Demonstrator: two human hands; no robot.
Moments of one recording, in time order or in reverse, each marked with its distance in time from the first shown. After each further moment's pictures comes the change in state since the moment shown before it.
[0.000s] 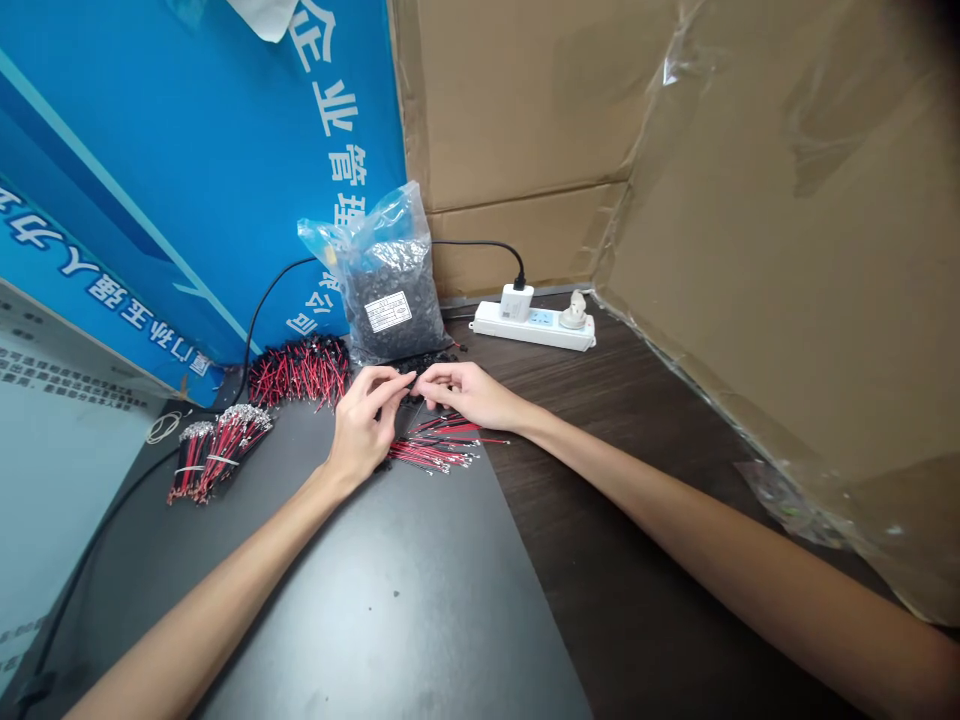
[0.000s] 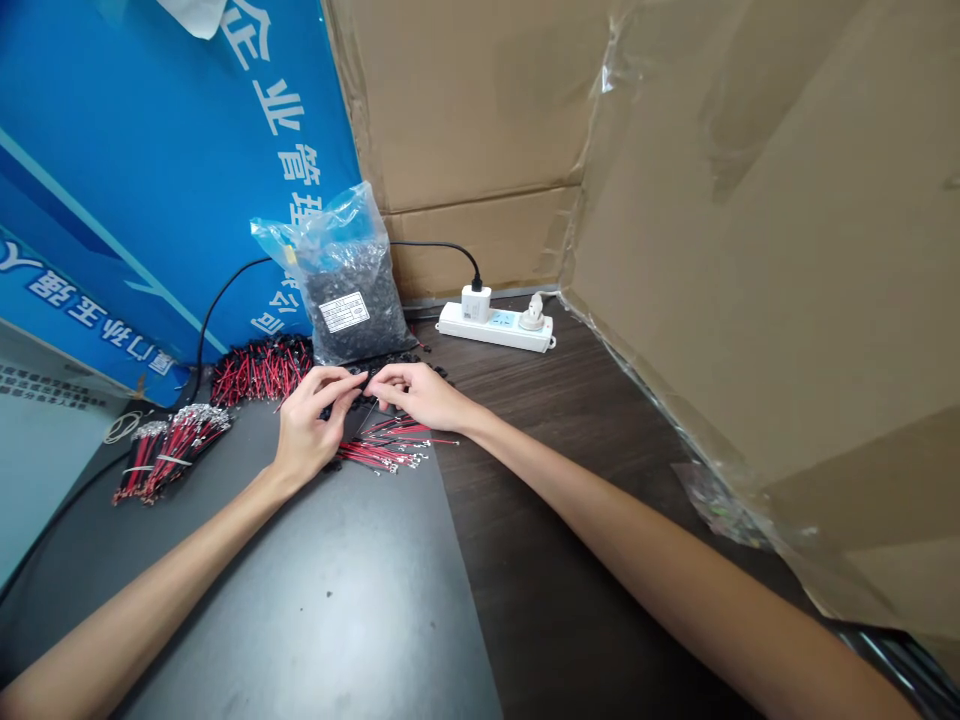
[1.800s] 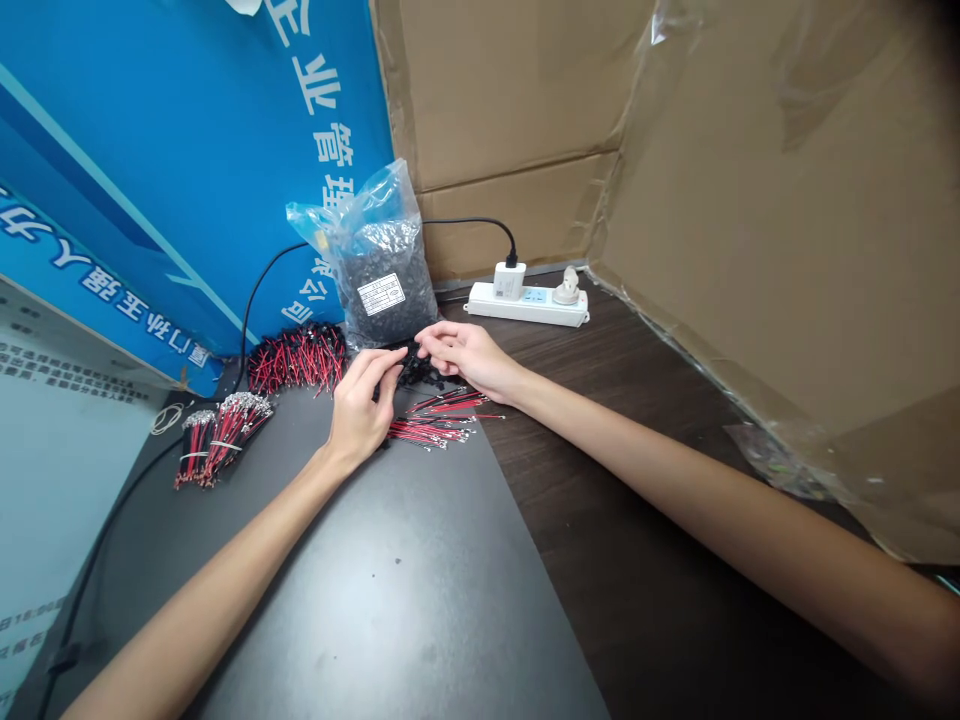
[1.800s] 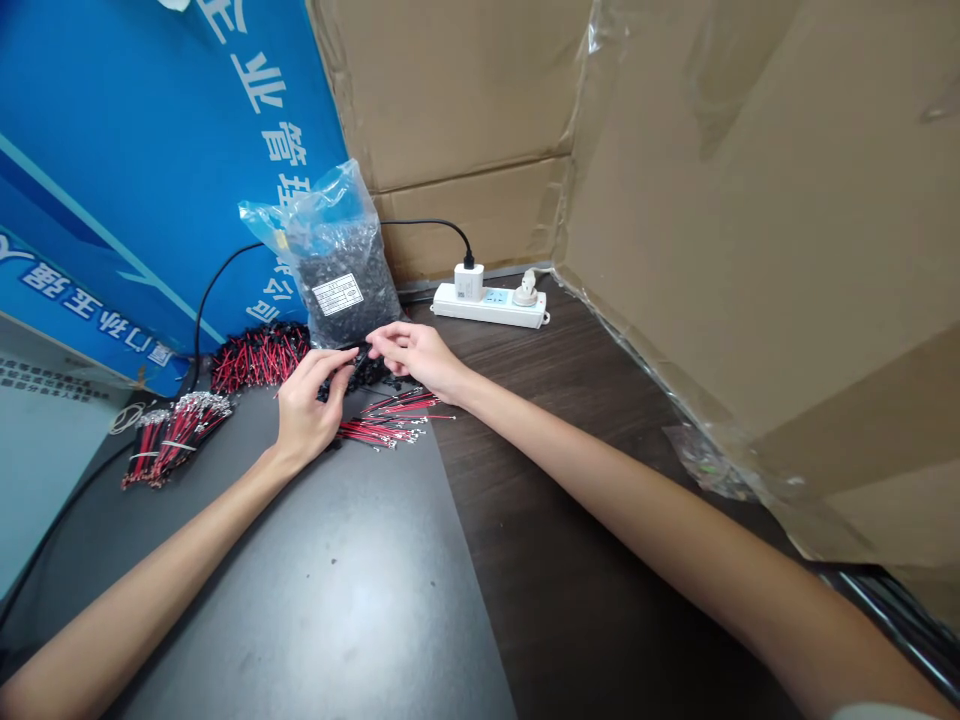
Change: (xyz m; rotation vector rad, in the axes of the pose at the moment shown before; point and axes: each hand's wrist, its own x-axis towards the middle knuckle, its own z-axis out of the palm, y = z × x) left_hand 0.003 0.006 0.002 -0.008 0.044 0.016; right_hand 0.006 -0.006 -0.002 0.450 0.214 0.020
